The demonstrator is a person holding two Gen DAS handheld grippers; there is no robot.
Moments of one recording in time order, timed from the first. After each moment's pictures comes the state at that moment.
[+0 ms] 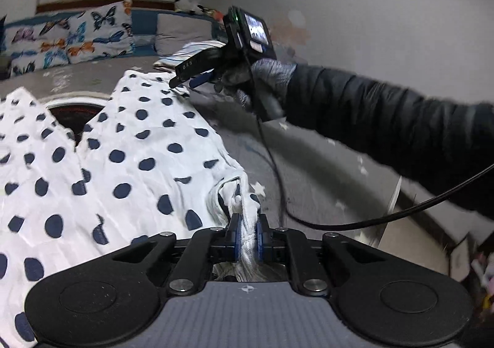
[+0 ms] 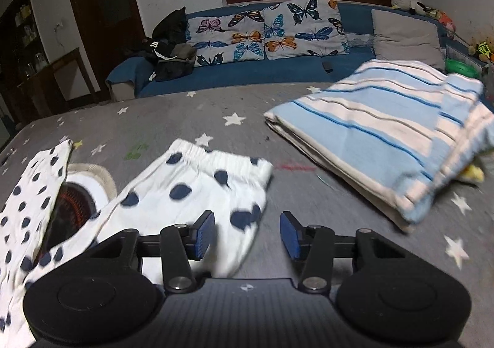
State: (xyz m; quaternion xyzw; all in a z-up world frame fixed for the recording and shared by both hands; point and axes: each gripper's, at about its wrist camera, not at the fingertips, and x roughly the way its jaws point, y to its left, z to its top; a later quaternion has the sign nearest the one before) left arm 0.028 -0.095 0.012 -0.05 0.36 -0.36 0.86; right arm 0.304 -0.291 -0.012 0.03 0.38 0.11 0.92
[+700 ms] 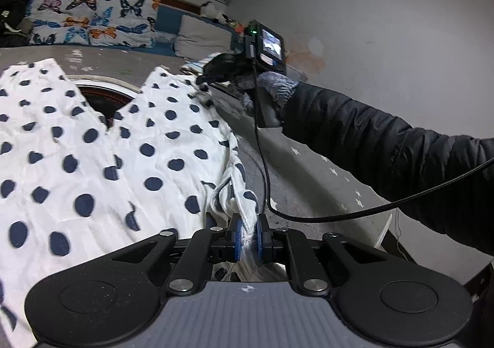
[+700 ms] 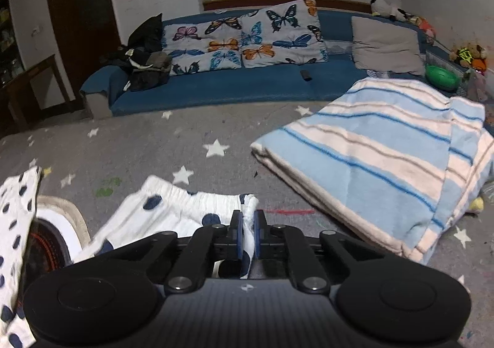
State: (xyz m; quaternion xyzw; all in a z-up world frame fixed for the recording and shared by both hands) left arm 0.023 -0.047 0.015 -0.13 0.35 -0.34 0.86; right arm 0.335 -0.278 -0.002 0.03 0.37 0.05 0.93
